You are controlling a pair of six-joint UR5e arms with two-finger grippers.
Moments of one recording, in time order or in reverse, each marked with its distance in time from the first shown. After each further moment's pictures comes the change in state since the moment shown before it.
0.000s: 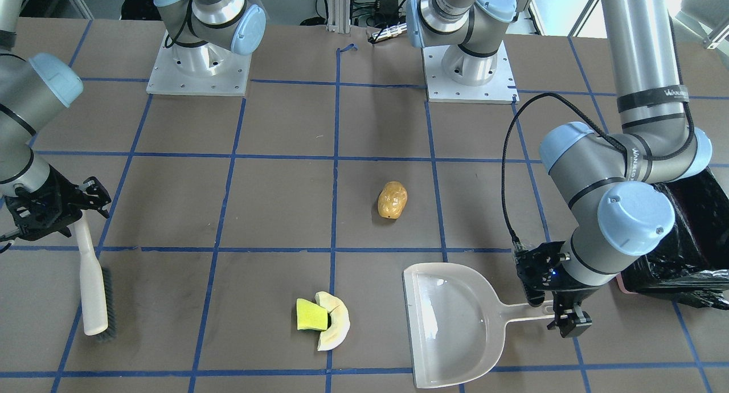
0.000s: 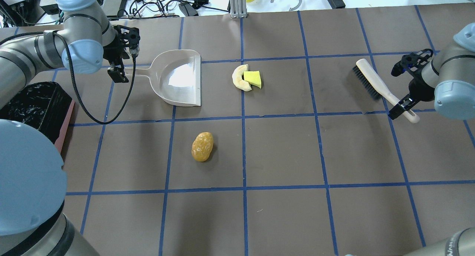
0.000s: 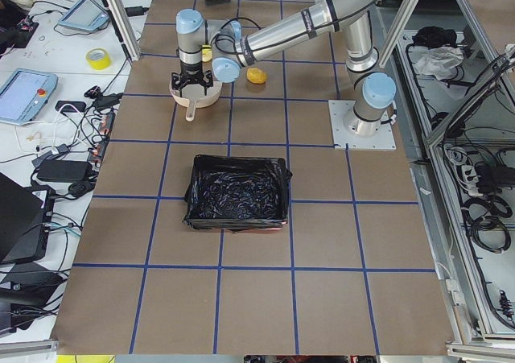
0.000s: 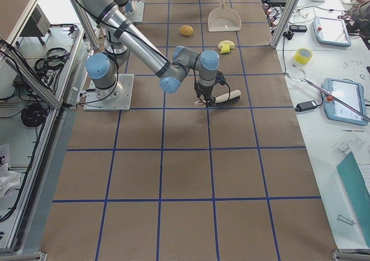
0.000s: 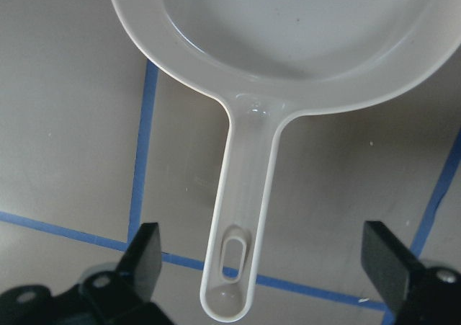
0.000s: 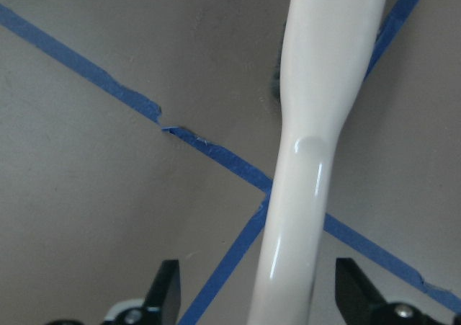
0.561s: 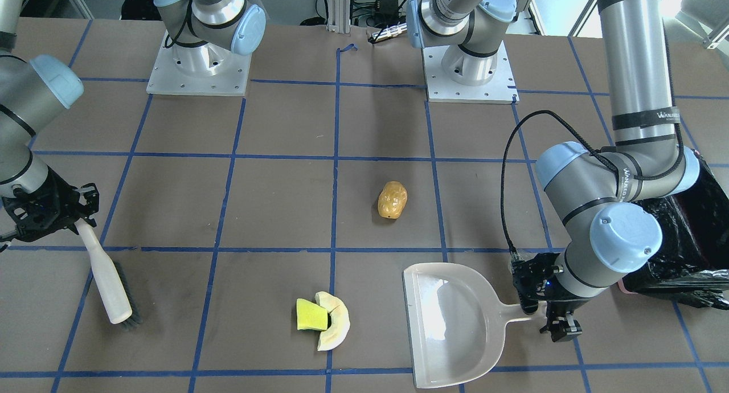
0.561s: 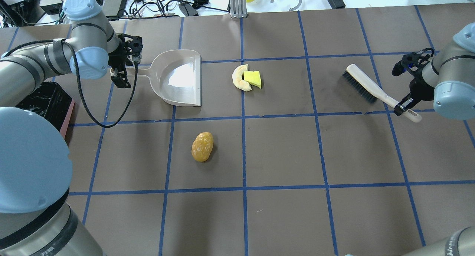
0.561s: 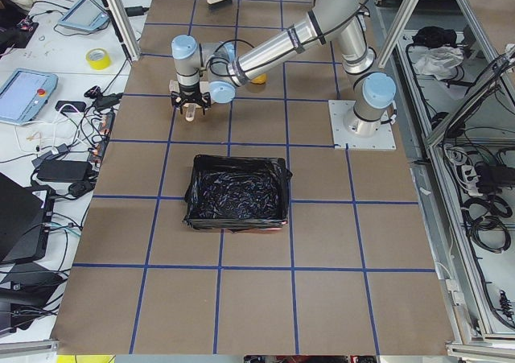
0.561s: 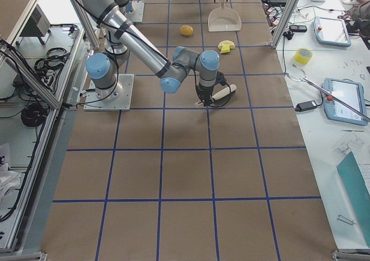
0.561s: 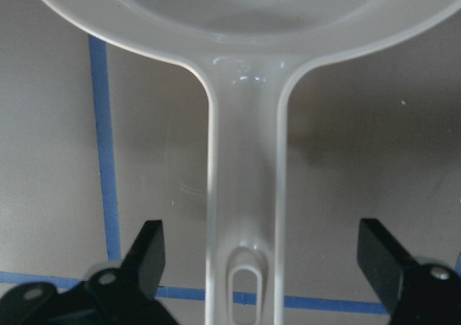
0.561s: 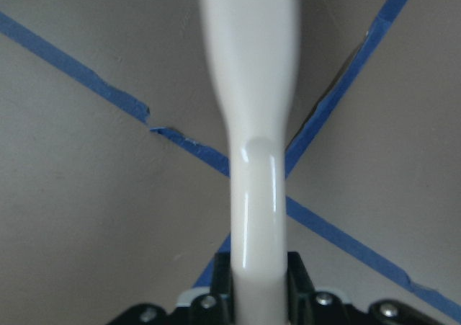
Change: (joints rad) left arm 0.005 -0.041 -0.006 0.040 -0.003 0.020; right arm 0.000 0.000 -0.002 -0.019 -0.015 0.004
